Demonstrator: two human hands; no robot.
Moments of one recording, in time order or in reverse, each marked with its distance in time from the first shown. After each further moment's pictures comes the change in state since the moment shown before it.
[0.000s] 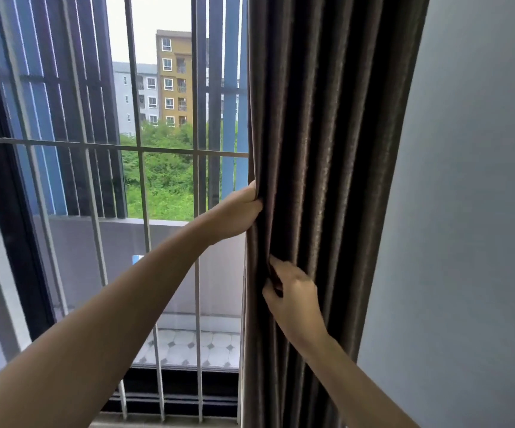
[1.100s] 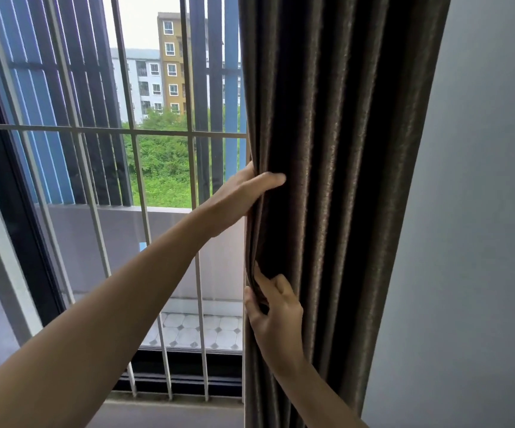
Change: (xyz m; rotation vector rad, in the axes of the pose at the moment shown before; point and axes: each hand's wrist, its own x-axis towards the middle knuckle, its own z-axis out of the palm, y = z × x) left_hand -0.014 0.013 0.012 -0.259 0.024 -0.036; right_hand -0.046 0.005 0.046 0.142 0.242 -0.002
